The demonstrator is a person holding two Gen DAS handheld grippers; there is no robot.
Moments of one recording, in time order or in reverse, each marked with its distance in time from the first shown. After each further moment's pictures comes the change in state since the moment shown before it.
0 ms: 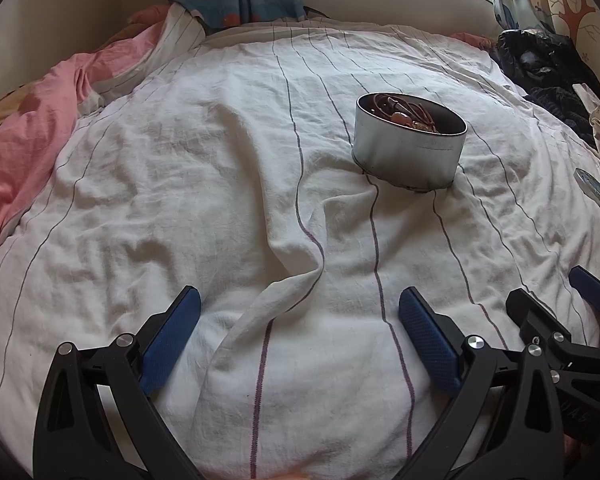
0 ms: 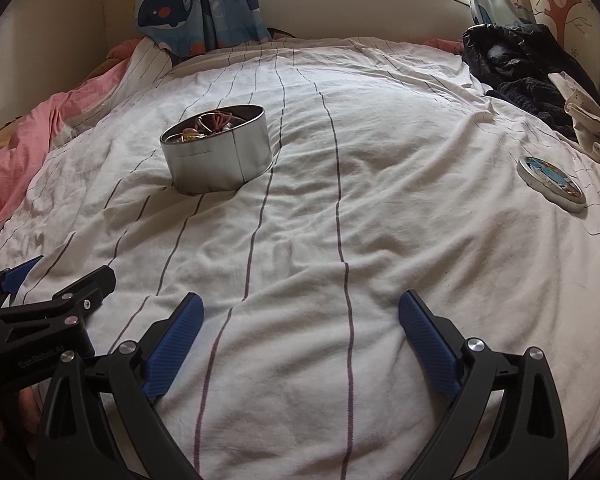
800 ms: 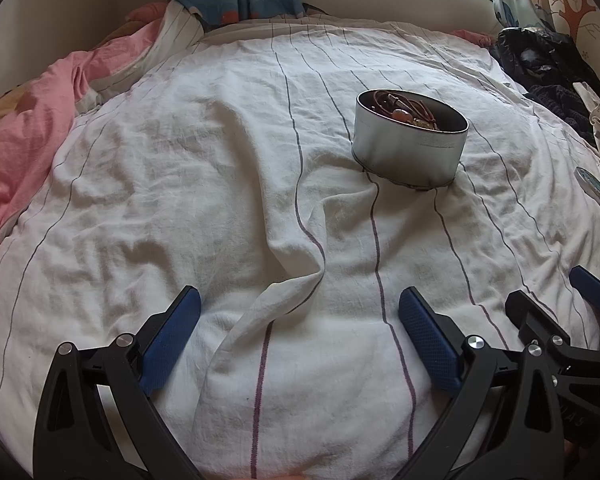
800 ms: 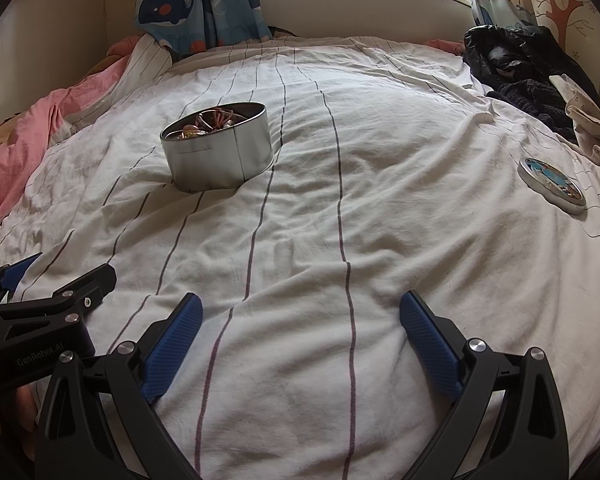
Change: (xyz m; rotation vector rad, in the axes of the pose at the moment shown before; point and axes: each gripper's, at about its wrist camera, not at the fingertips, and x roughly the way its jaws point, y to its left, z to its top) left arm -0.003 0.007 -0.006 0.002 0.013 -0.002; right arm 0.001 0.001 0.001 -0.001 0.002 0.000
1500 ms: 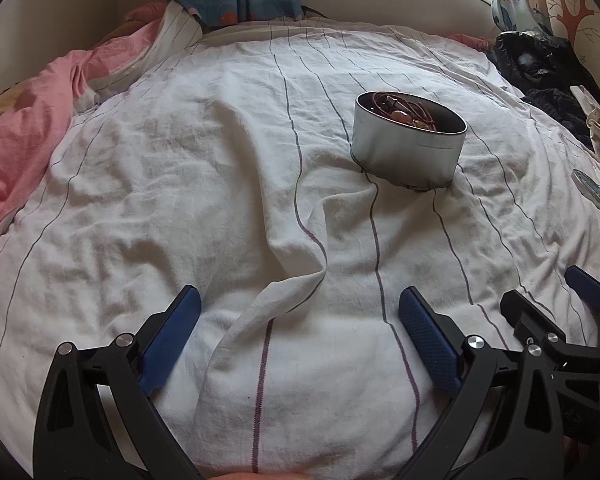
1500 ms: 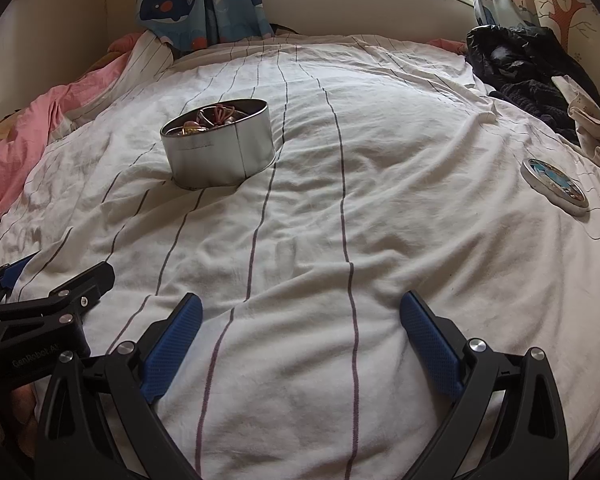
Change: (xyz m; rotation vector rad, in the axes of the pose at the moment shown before) left arm -0.001 -0.001 0.002 0.006 -0.003 -0.007; right arm 0.002 0.000 0.000 -0.008 0.008 0.001
